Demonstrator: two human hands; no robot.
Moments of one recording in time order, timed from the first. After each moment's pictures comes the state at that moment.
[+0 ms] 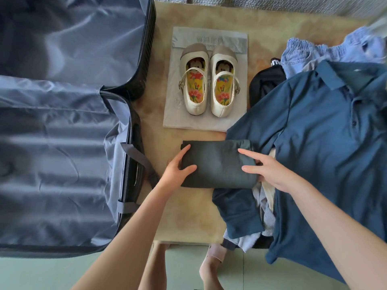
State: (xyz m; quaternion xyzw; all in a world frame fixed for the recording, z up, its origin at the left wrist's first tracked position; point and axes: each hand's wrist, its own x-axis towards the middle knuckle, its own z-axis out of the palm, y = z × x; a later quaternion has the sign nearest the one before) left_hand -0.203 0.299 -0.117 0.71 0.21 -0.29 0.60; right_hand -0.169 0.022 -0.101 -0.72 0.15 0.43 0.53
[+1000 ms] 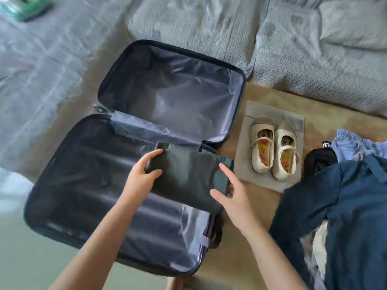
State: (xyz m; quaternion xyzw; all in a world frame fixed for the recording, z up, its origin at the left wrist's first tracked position) left_hand -0.199 0.560 0.036 0.73 0.29 -0.05 0.61; right_hand -0.175 0.326 0.036 -0.76 0.03 0.26 0.59
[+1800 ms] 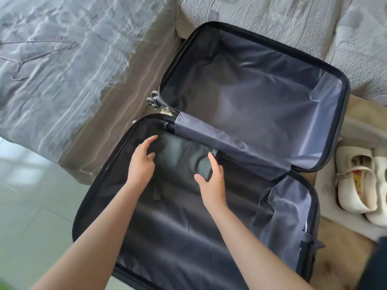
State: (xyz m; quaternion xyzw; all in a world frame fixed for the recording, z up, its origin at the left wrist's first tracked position) left_hand -0.171 0.791 -0.100 0.83 0.35 0.02 0.42; right_hand -0.139 0.600 -0.085 -0.81 0.03 0.26 0.53
